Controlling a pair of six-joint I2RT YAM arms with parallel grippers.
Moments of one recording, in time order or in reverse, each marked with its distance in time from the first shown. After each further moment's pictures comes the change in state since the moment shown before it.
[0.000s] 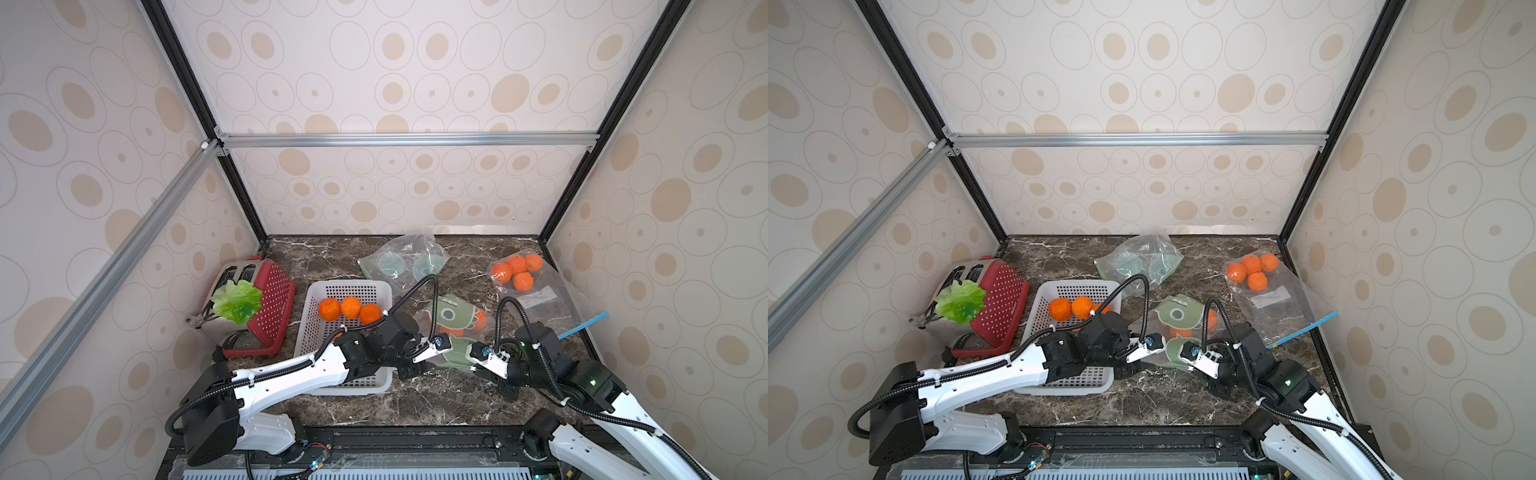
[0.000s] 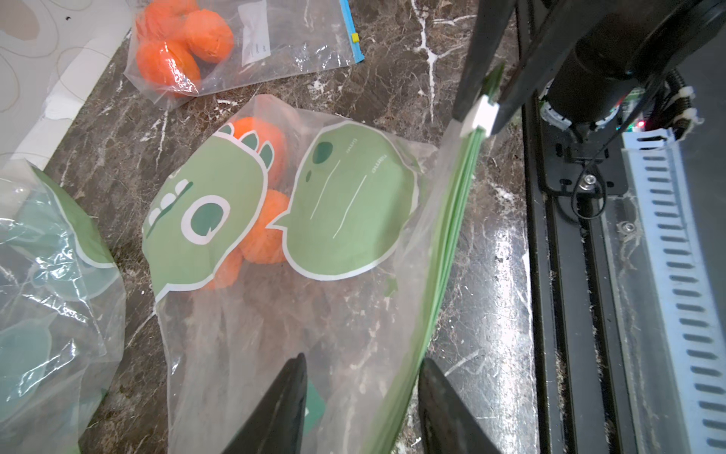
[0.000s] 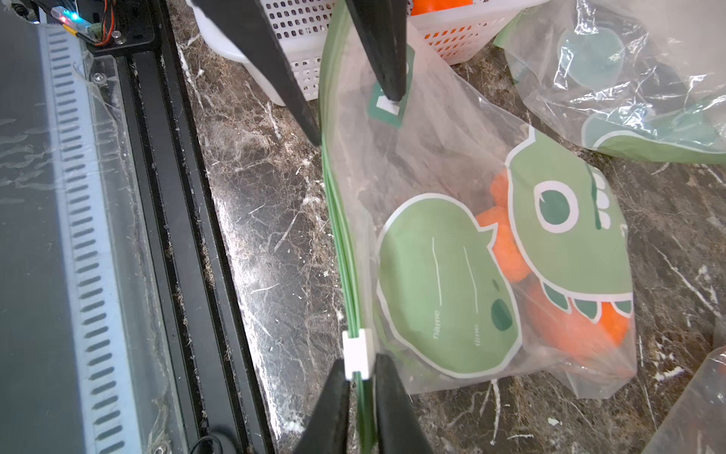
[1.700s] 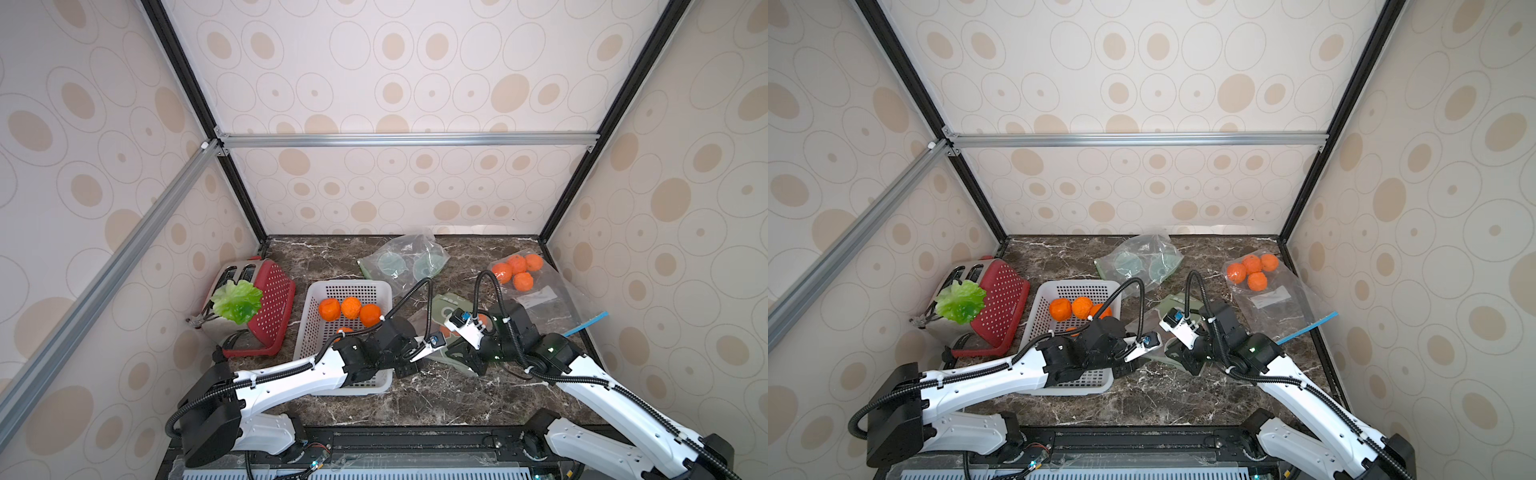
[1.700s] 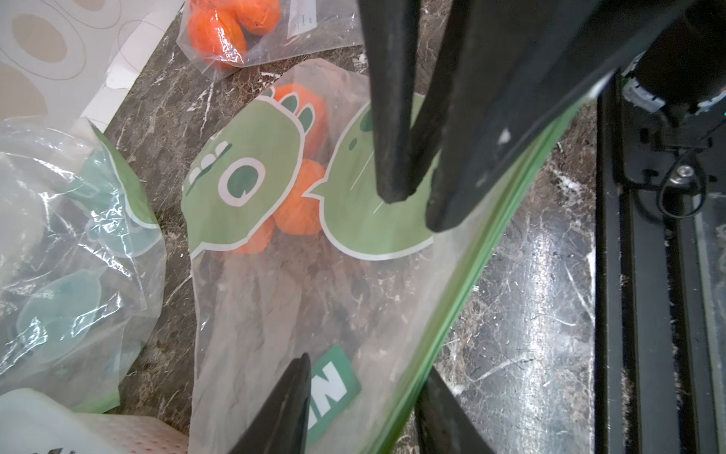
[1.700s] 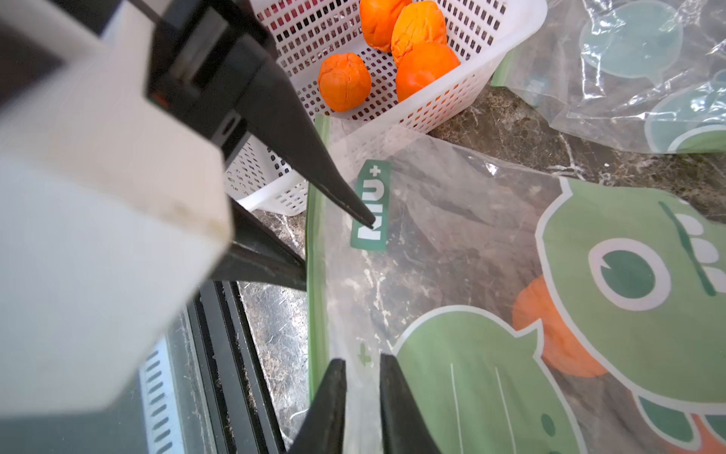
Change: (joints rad) left arm 0.000 -0.022 -0.080 0.079 -0.129 -0.032; right arm 0.000 0.284 0.026 0.325 -0.163 0.332
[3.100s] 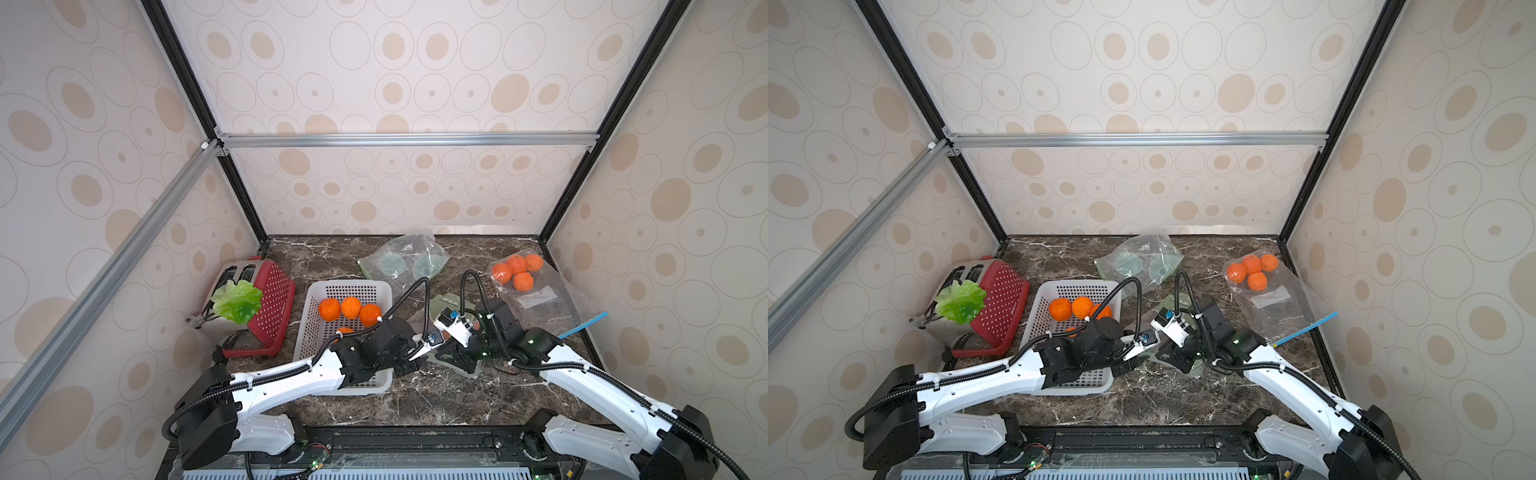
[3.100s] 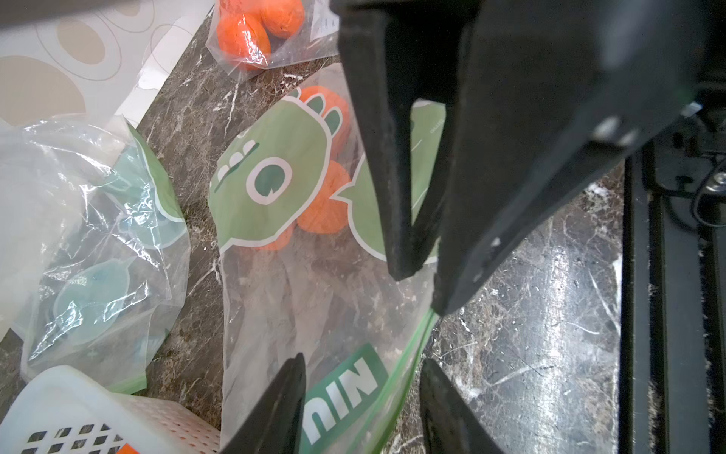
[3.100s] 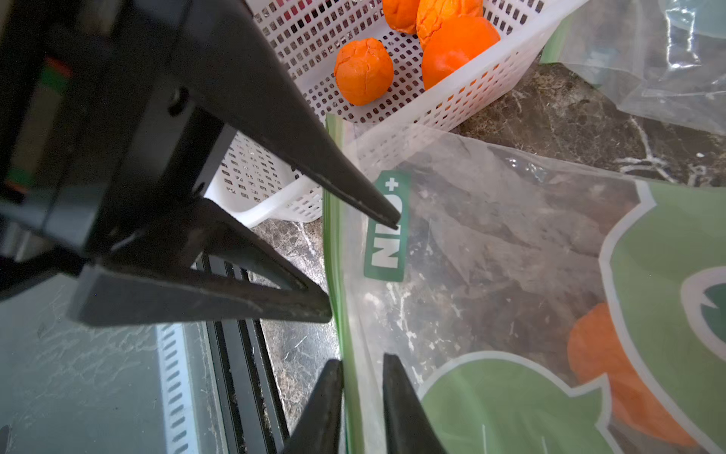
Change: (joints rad) left arm 0.000 -0.015 -0.010 0.017 -0.041 -0.006; right arm 0.016 0.129 -0.019 0.109 -0.072 0.030
